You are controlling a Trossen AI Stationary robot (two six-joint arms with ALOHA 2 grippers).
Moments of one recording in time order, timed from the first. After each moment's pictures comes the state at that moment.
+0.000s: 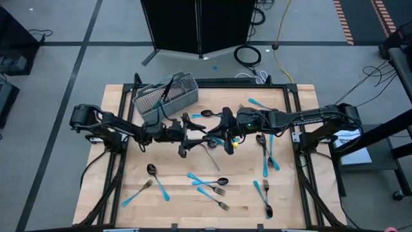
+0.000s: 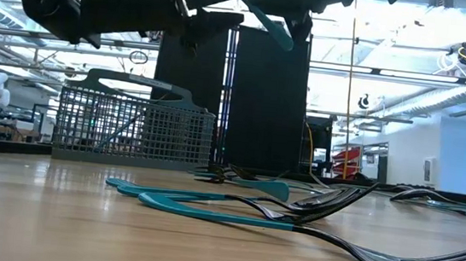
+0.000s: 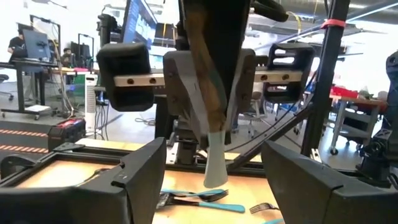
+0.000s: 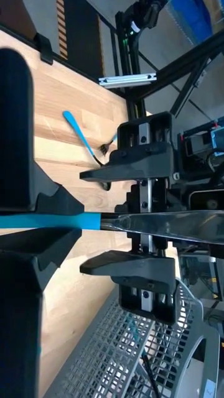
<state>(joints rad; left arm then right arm) -0.01 1.54 0.51 1.23 0.05 -0.09 0.01 1.43 1.05 0.03 -0.06 0.17</state>
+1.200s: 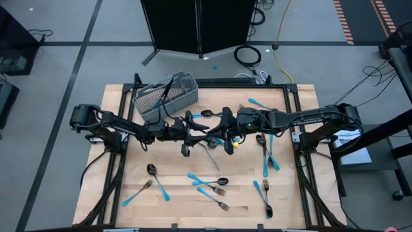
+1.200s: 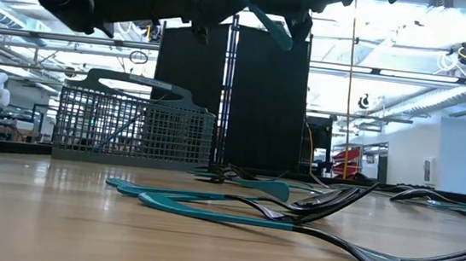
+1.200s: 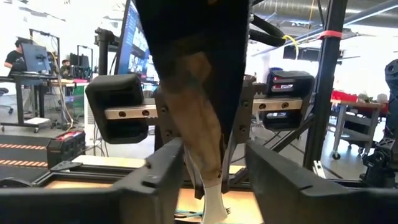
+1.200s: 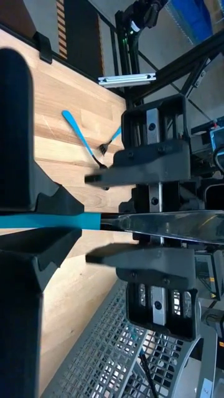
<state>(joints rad) -0.01 1.54 0.60 1.17 0.06 -0.06 0.01 1.43 1.05 0.03 -0.05 0.17</state>
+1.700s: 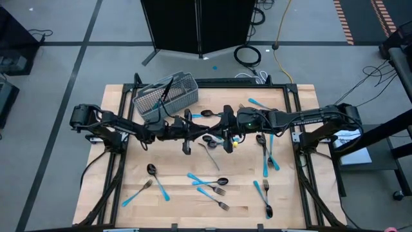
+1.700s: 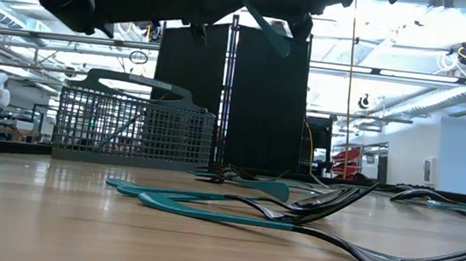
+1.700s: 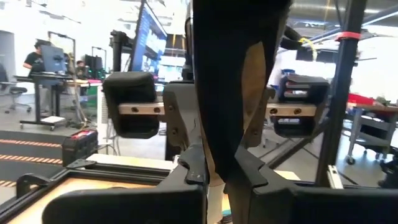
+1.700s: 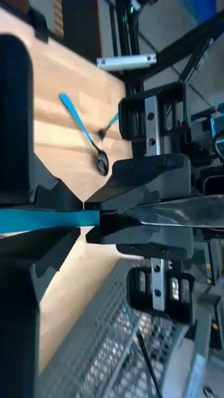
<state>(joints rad) 0.00 1.54 0.60 1.17 0.01 -0.06 0.01 1.42 1.05 0.03 0.00 0.14</state>
